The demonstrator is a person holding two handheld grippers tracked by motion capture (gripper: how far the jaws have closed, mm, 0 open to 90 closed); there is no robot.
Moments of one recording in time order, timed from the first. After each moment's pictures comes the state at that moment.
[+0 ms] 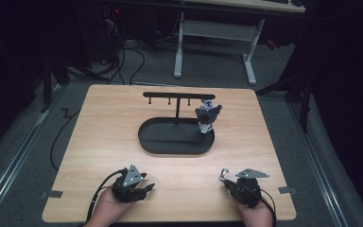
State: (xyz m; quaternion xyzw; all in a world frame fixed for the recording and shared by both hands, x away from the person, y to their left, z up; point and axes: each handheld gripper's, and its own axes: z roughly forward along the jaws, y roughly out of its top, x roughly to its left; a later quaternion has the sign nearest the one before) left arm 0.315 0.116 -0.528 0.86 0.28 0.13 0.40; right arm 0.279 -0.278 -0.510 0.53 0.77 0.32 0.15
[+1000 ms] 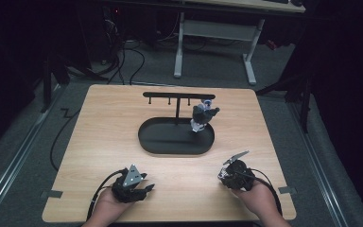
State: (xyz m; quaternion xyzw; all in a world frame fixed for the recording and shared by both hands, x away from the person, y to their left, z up) left arm 0.316 0.116 -0.528 0.87 0.27 0.13 0.39; right arm 0.329 -0.261 -0.491 0.47 0.86 0.16 0.07
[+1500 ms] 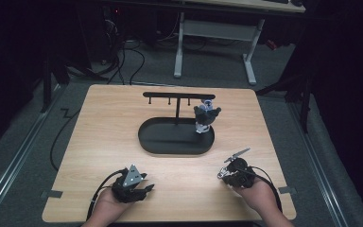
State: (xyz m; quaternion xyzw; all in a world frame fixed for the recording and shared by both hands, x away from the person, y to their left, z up) left arm 0.316 0.116 -0.529 0.87 0.27 0.13 0.39; right arm 0.337 -0.266 -0.492 0.48 0.86 0.16 0.05
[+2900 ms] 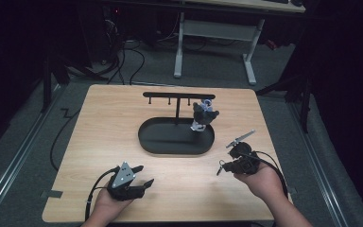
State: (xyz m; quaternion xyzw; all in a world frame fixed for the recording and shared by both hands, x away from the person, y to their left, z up) left arm 0.315 0.128 -0.518 0.82 0.28 0.16 0.48; right arm 0.349 -0.257 -0.418 0.45 0.87 0.19 0.05
